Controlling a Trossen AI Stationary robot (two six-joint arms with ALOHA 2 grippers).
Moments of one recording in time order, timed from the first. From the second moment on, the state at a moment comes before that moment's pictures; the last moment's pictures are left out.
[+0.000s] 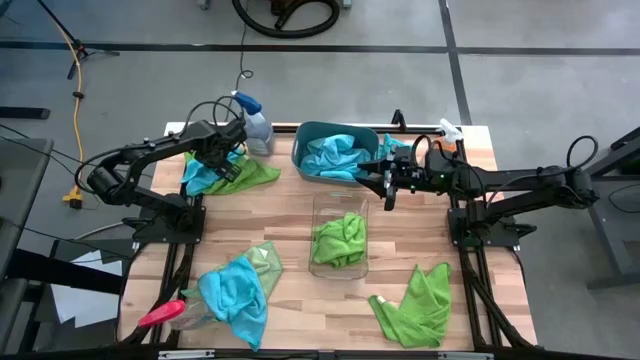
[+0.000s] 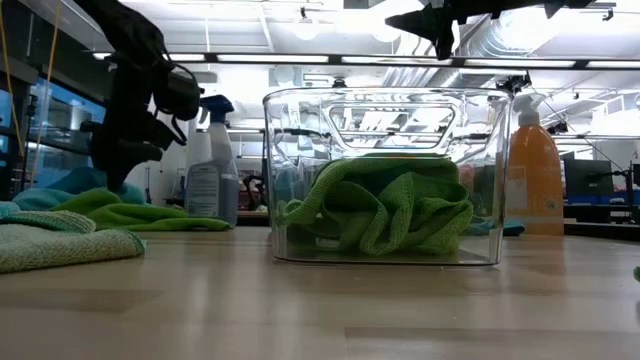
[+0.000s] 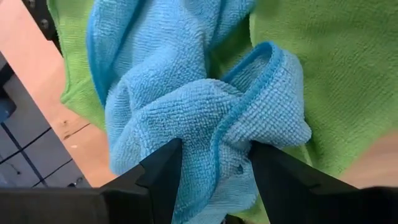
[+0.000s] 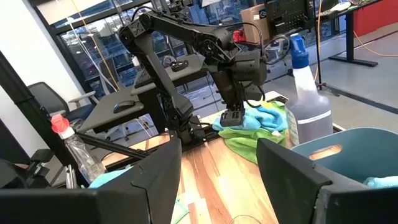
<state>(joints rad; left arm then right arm) 0.85 1.36 0.83 -1.07 -0.37 -0.18 -0.09 1.03 0.72 0.26 0.05 0.31</state>
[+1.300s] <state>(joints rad) 0.85 0.76 1.42 -1.16 -0.17 -0.07 -0.09 1.03 0.72 0.24 0.05 0.31</state>
